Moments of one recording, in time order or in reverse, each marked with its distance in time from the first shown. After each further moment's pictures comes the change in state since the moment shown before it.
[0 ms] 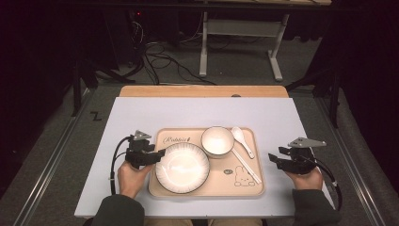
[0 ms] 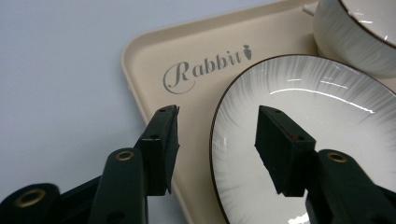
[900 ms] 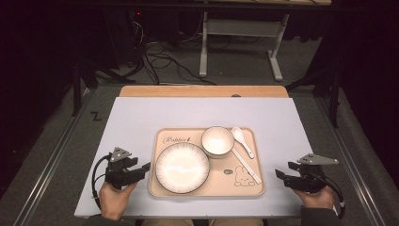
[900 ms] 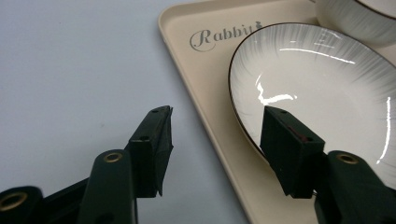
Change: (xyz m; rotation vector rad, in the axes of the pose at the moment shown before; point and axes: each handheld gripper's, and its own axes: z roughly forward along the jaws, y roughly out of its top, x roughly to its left) left arm 0.004 -0.050 -0.043 -0.032 0.043 -0.036; right arm 0.014 -0.039 -0.029 0.035 -0.033 0.050
